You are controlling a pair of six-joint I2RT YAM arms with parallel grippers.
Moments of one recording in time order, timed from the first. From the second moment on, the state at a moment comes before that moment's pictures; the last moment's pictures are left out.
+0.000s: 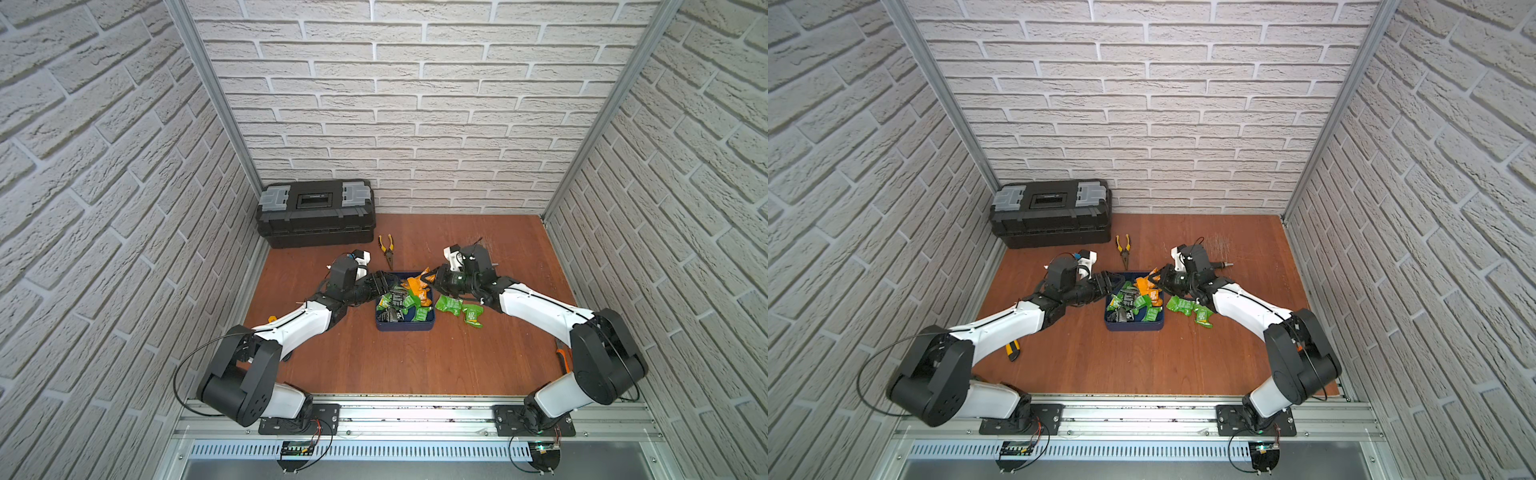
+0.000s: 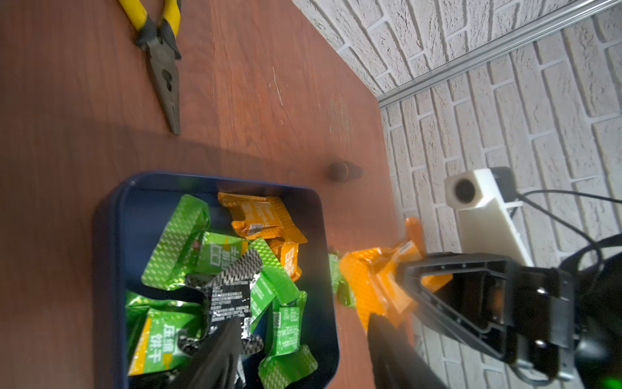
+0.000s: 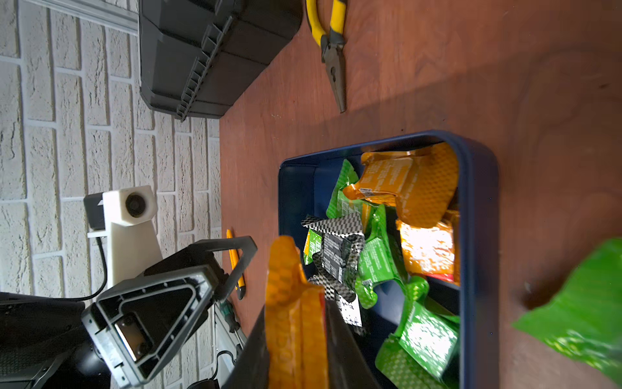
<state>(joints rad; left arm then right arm) -0.44 1.38 0.70 0.16 0.42 -0.80 0.39 1.51 0.93 -0.07 -0.46 0.93</state>
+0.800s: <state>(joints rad) -0.45 1.30 0.73 -0.12 0.20 -0.61 0.19 1.40 0.89 -0.42 -0.27 0.77</state>
